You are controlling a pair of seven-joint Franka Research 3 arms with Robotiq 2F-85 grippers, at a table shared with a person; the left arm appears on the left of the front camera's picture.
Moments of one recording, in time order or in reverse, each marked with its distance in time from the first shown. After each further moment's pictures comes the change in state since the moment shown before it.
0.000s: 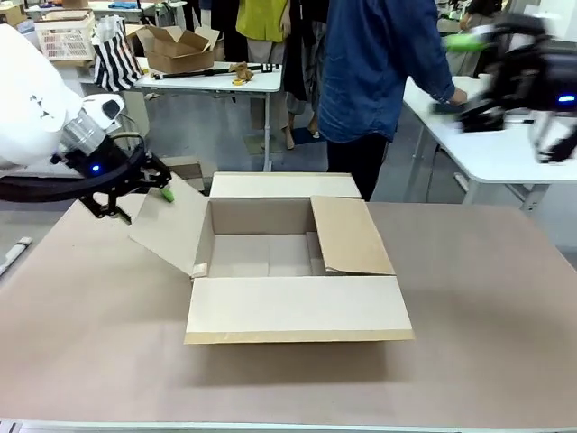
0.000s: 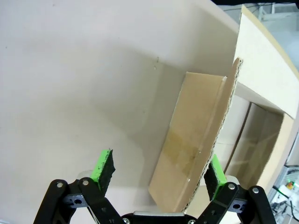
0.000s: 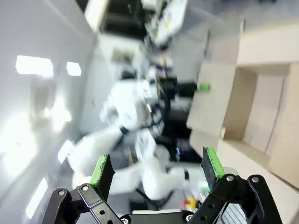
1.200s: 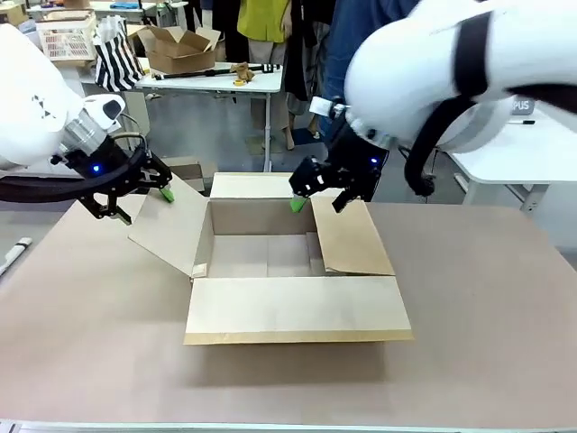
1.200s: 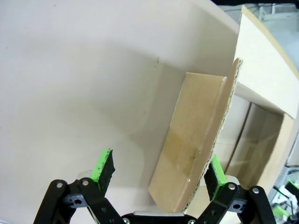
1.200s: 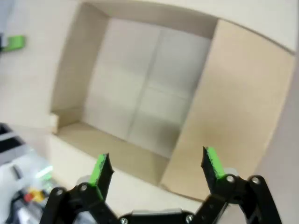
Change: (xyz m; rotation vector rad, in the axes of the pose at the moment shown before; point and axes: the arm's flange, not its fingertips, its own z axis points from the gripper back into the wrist) left arm 0.000 0.000 0.000 0.001 -0.001 0.000; right arm -0.015 -0.047 -0.194 -1.064 0.321 0.272
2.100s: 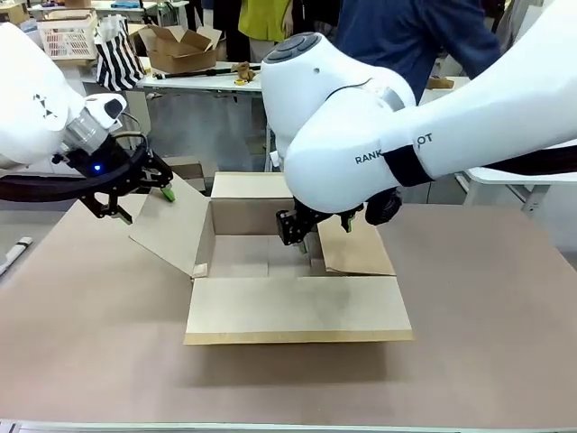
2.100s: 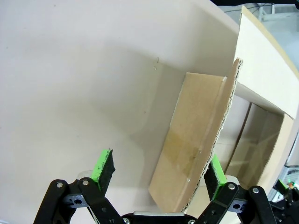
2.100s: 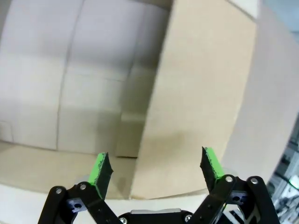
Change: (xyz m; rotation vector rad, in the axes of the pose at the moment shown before) left arm 0.000 0.000 0.000 0.000 -0.001 0.000; right arm -0.008 0.054 -0.064 -0.529 0.142 0.007
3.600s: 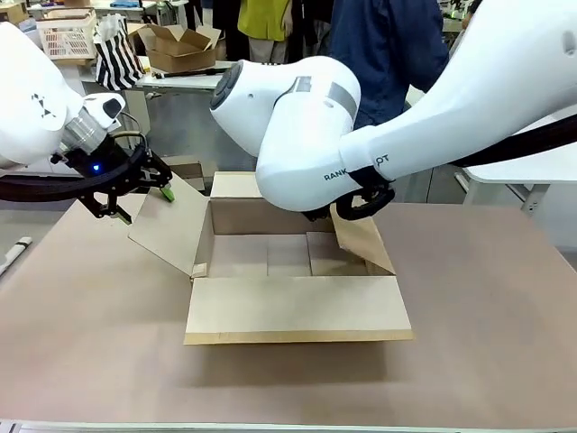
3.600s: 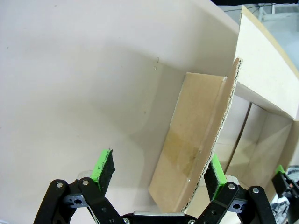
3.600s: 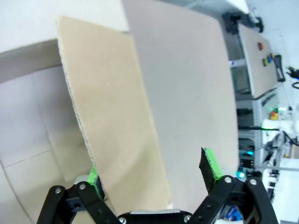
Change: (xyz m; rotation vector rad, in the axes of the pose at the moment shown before) left arm 0.000 0.000 0.000 0.000 0.000 0.001; right arm 0.030 -0.006 -0.005 -0.446 -0.068 -0.356
